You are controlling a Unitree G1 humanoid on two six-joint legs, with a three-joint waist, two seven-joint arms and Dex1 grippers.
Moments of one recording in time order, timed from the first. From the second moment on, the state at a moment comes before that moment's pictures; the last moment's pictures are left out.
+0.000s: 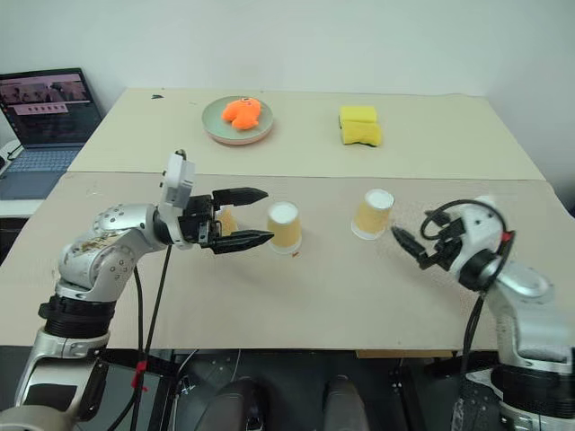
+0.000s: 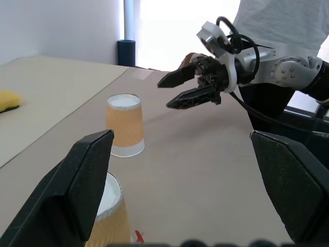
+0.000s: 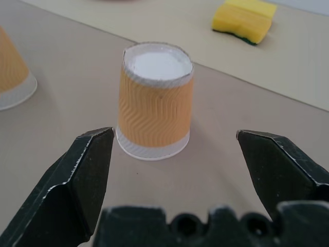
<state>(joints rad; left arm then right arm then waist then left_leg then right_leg) -0.61 0.55 -0.04 -0.11 -0.63 0.52 -1.09 -0.22 -0.65 -0.26 -0.07 0.34 0.37 0.68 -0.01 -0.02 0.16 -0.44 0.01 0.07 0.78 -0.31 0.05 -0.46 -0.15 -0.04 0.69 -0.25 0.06</state>
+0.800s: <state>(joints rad) -0.57 0.55 -0.02 -0.17 -0.63 0.53 -1.05 -0.49 -0.59 -0.16 0.27 0.29 0.22 0.74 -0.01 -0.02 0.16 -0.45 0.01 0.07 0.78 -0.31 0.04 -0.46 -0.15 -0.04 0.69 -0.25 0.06</state>
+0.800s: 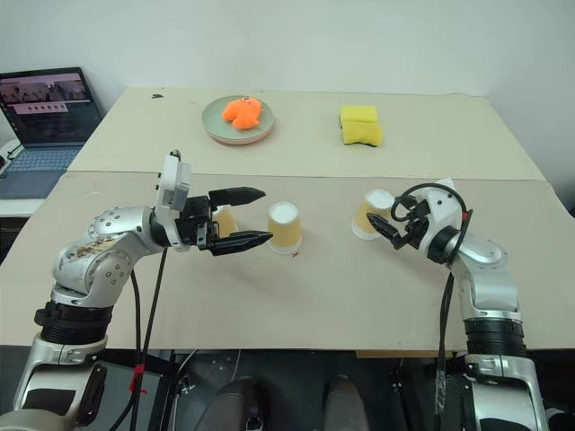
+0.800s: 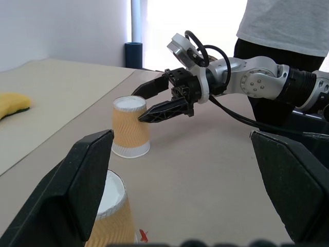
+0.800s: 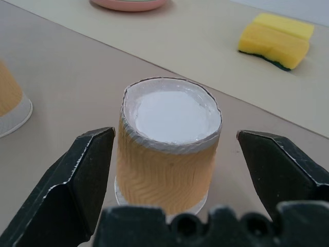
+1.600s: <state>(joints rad) -0.45 0.61 0.06 -0.27 -0.66 0.55 -0.99 -0.53 -0.65 -0.13 0.14 0.46 0.37 0.99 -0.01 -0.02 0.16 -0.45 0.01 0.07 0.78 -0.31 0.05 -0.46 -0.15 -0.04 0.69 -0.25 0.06</state>
